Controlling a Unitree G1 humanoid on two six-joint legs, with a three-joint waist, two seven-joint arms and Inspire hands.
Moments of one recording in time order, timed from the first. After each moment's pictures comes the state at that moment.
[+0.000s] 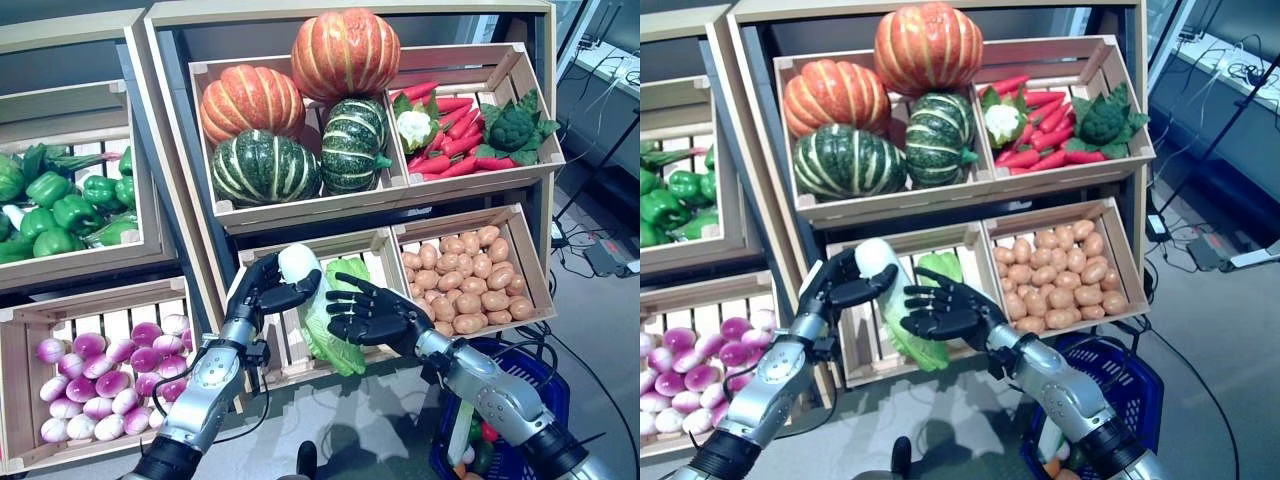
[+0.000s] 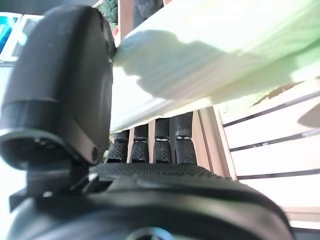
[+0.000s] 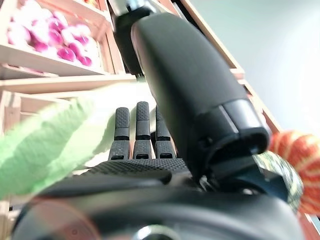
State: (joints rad) left arm -0.08 0.49 -0.25 0.08 -0.43 -0.07 0.15; right arm -0.15 -0.53 0.41 -0.06 0.87 0.23 0.14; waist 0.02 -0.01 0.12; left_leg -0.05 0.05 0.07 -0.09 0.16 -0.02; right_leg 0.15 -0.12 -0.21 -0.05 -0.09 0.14
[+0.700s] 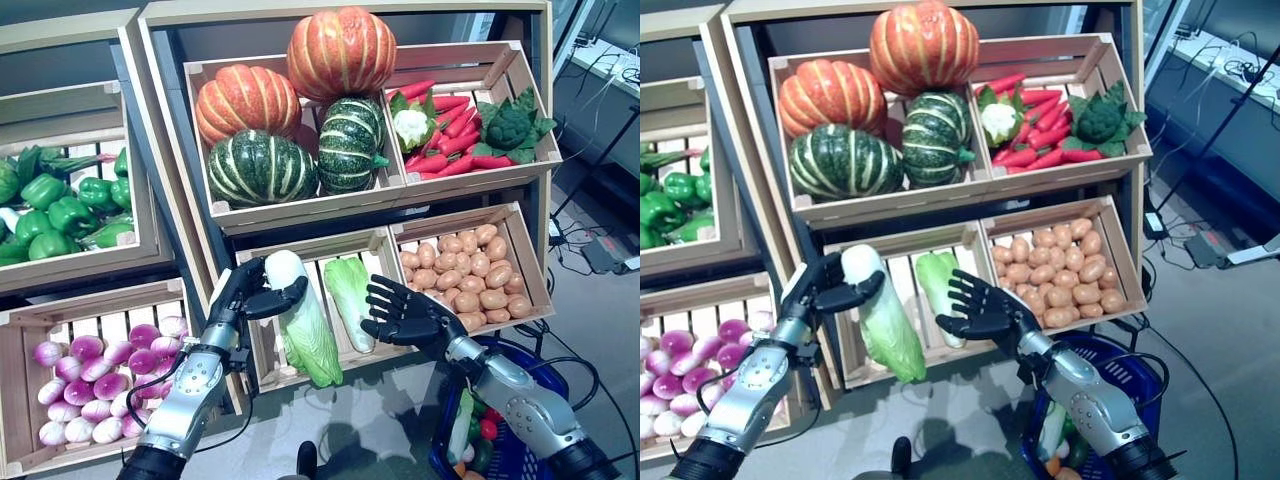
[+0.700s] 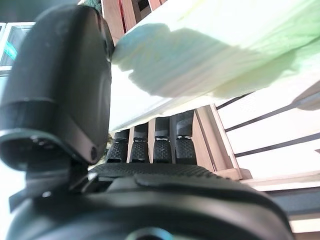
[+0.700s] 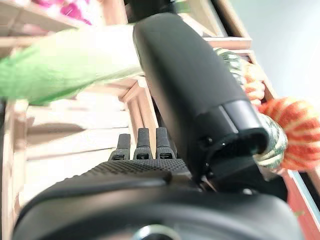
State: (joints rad) left arm -0.03 0.52 -0.17 0.08 -0.39 -0.07 0.10; right arm -0.07 -0.57 0.32 -0.06 0.78 0.23 0.14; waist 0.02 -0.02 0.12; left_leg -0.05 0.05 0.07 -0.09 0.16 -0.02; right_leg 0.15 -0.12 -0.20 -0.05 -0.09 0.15
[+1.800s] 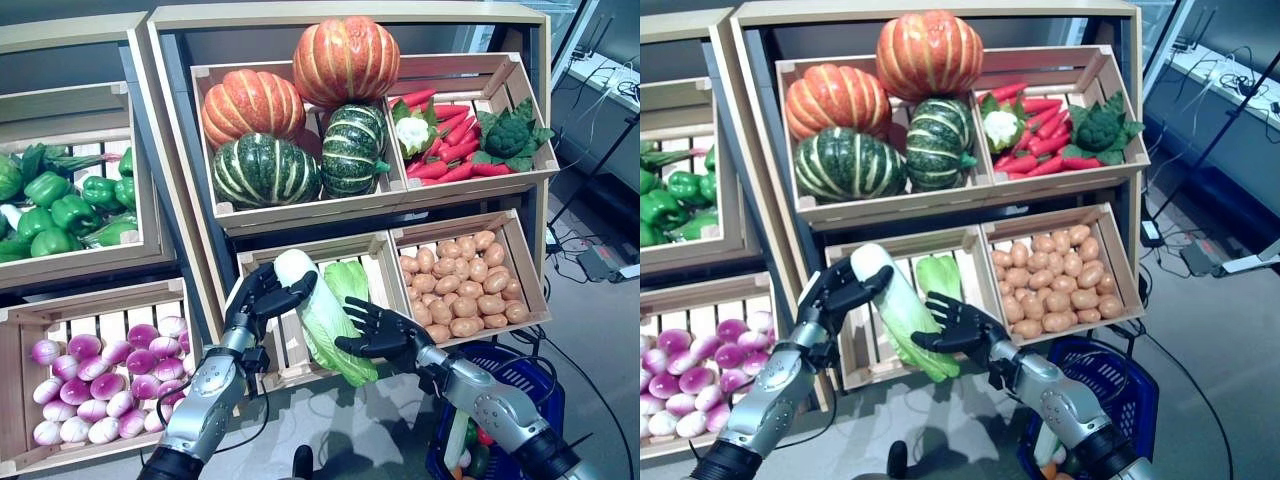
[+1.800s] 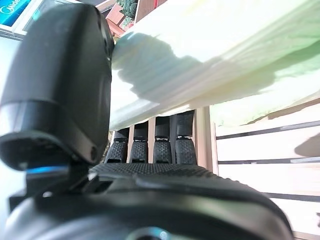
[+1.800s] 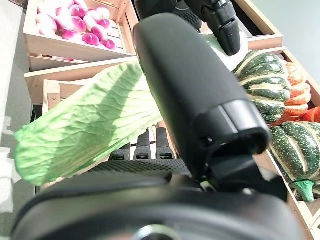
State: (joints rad) left arm -0.04 0.45 -0.22 0.08 -0.61 -0.07 0.12; right arm -0.16 -0.48 0.46 0.04 0.88 0.32 0.09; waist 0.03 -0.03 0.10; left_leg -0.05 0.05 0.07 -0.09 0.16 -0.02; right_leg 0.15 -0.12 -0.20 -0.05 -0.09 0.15
